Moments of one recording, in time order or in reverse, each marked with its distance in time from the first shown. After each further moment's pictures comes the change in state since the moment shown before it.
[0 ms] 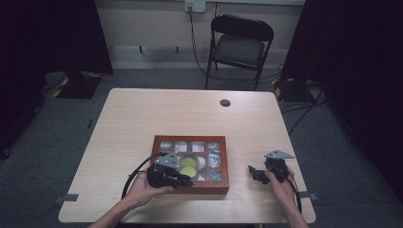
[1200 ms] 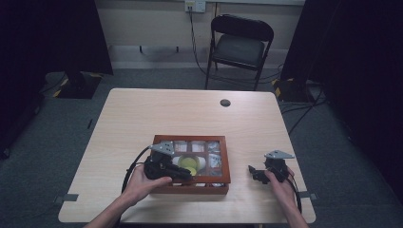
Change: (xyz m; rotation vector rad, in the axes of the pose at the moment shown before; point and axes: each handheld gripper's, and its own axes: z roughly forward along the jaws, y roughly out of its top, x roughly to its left) left arm 0.012 0.013 -0.019 -0.078 -0.077 -0.170; right arm 0.000 0.000 0.000 0.000 0.000 0.000
